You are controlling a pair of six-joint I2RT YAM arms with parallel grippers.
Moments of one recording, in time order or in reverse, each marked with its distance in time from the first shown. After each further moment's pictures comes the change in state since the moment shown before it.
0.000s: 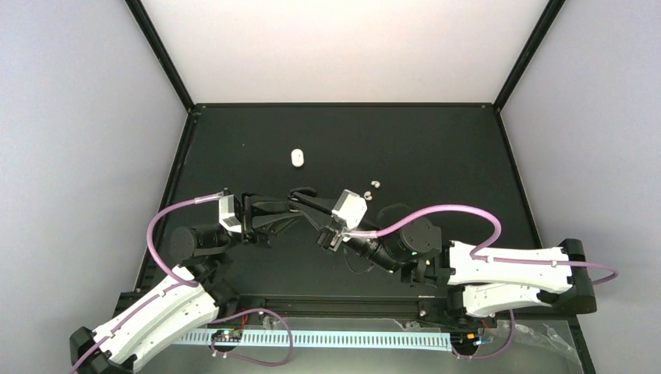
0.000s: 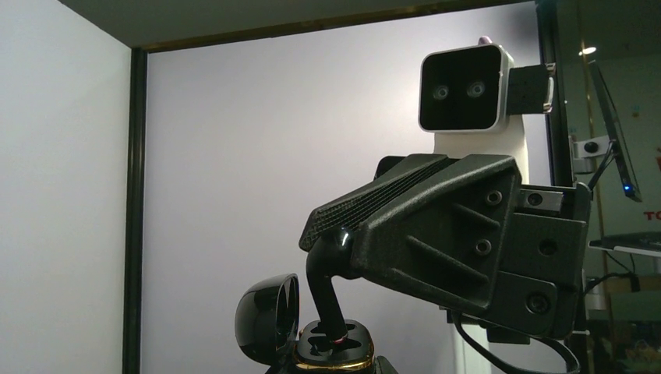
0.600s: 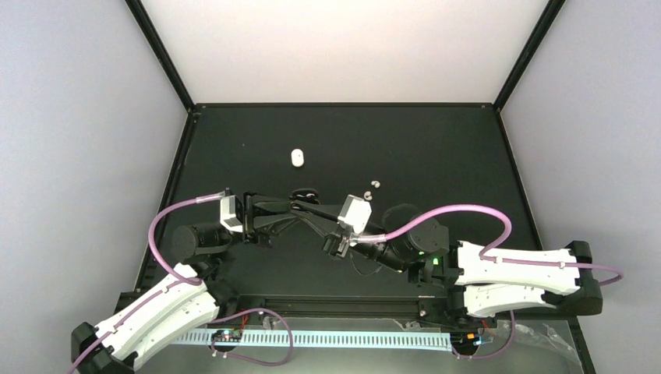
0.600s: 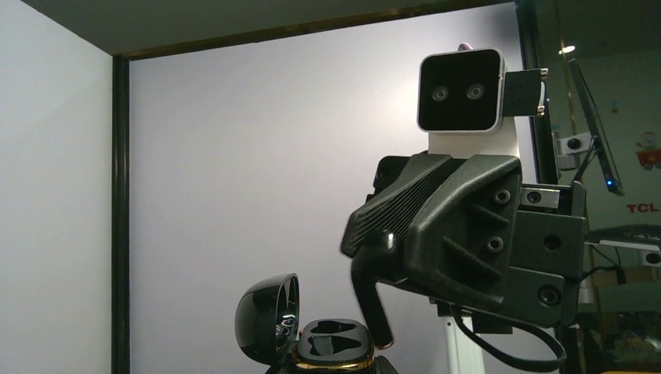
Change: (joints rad) left arm 0.004 0.040 0.005 0.063 0.038 -0.002; right arm -0.003 -0.049 -0.007 -0.060 -0.104 0.021
